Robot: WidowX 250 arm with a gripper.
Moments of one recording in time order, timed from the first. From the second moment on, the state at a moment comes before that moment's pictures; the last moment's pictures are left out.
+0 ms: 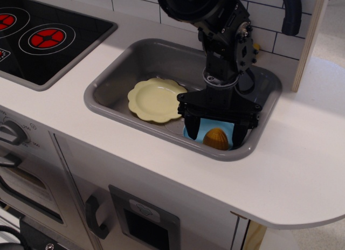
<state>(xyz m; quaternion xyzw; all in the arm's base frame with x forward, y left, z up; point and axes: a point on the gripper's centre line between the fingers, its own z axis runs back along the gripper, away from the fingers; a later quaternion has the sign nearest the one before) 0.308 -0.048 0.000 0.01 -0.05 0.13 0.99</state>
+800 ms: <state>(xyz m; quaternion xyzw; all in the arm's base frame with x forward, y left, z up) 0.310 -0.046 0.000 0.00 -0.05 0.14 0.99</state>
